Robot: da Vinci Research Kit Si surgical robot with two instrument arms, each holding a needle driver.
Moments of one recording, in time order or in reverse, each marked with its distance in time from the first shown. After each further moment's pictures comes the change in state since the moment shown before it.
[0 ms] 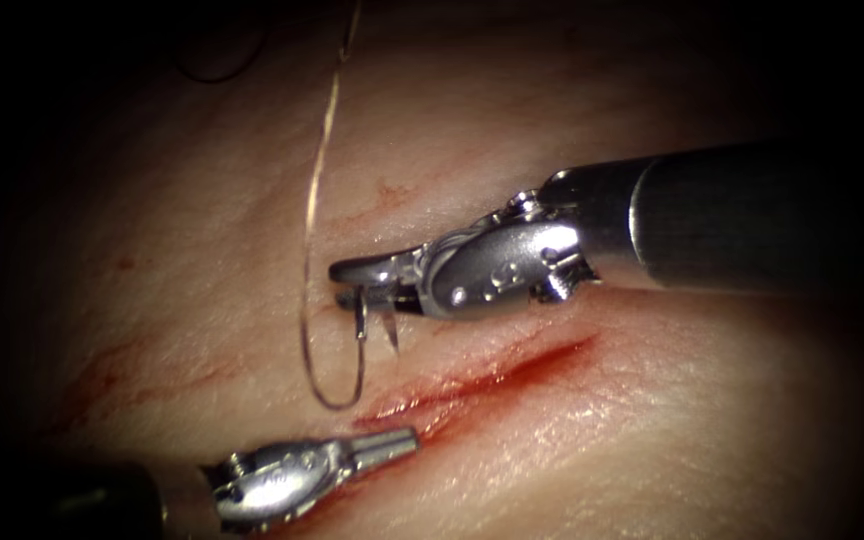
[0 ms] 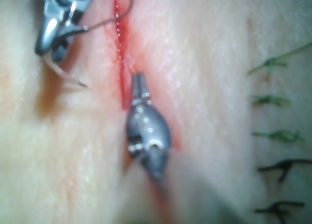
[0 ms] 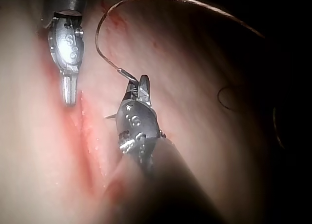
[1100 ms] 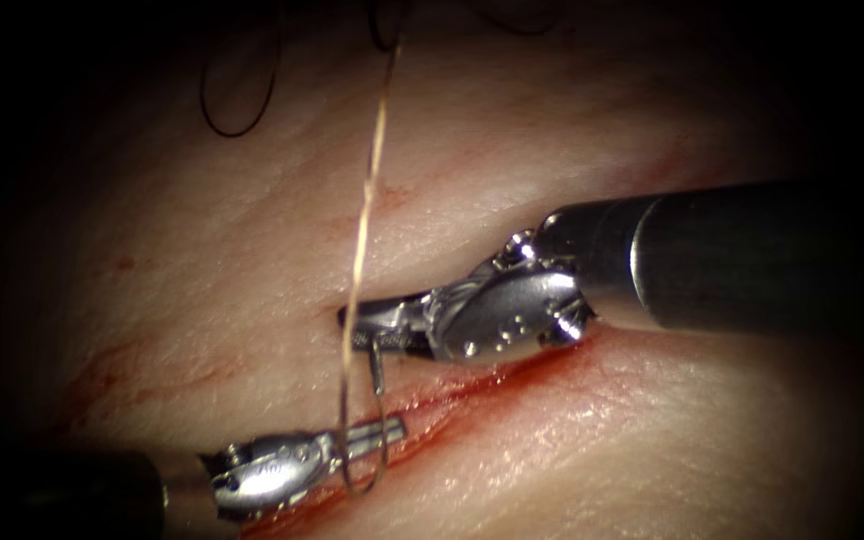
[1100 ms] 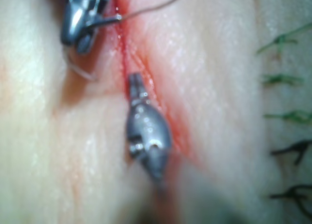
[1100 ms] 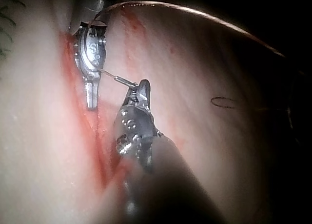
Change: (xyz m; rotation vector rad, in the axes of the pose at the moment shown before) right arm 0.002 -0.004 -0.001 -0.014 0.038 -0.173; left arm -0.003 -0.001 0.000 0.017 -0.042 0.035
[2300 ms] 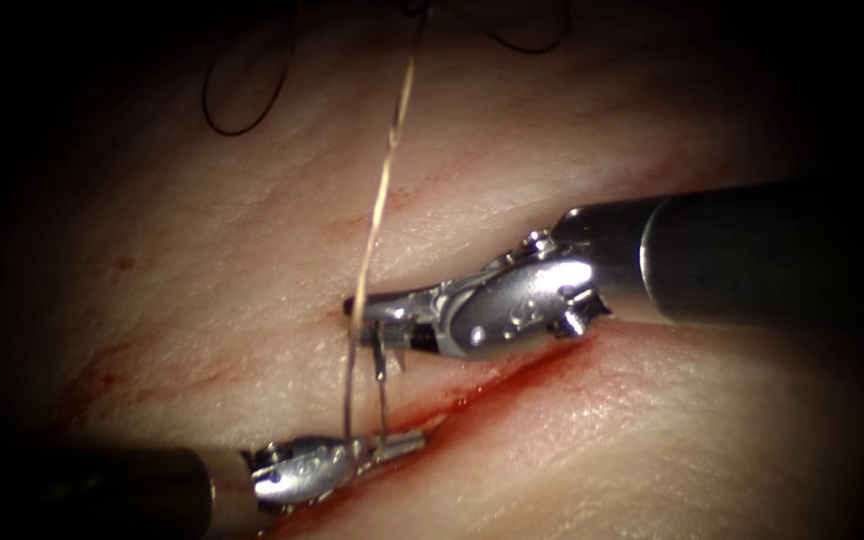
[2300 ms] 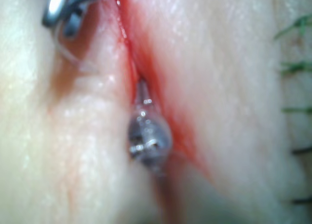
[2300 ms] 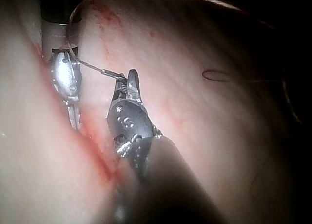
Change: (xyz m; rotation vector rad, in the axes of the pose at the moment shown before) right arm -0.002 0.000 0.000 0.033 -0.020 0.234; left arm -0.010 -0.002 0.002 -0.015 -0.271 -0.004
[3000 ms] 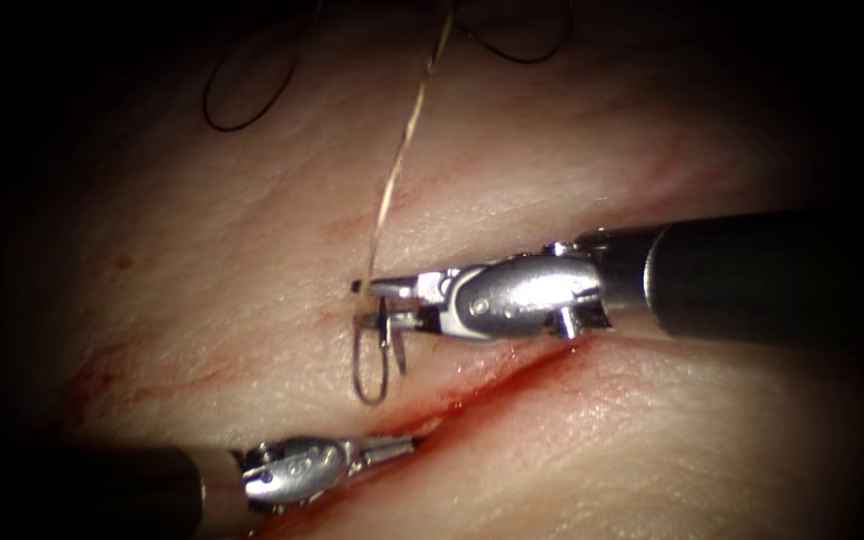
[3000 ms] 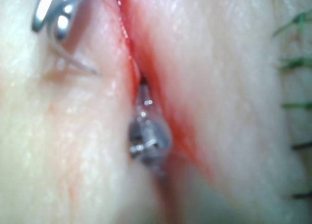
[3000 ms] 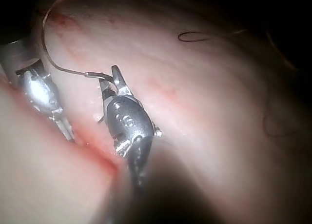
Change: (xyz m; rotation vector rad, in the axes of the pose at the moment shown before) right arm -0.003 -0.001 0.001 0.091 -0.039 0.323; left arm 0.000 0.000 -0.001 -0.019 -0.004 -0.004
